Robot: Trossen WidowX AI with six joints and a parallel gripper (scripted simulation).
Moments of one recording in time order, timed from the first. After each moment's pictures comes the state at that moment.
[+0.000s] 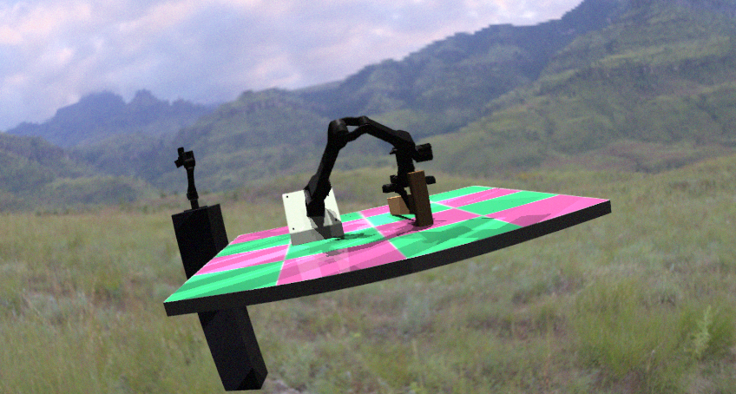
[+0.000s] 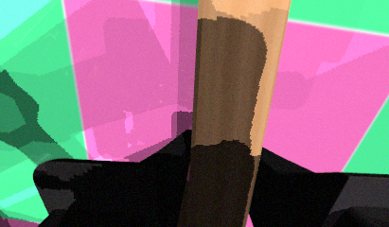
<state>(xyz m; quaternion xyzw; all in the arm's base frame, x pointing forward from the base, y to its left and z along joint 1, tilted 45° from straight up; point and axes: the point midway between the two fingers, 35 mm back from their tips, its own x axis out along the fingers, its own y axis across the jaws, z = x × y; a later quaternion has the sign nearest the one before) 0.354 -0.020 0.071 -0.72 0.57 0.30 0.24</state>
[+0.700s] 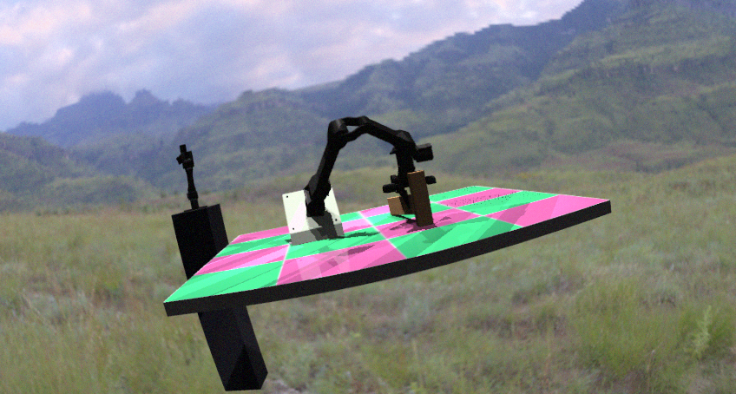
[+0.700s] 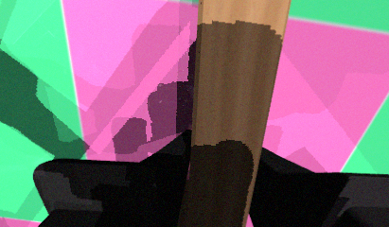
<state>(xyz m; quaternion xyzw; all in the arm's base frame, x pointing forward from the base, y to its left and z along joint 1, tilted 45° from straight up) 0.355 -0.021 0.073 -0.72 0.57 0.30 0.24</state>
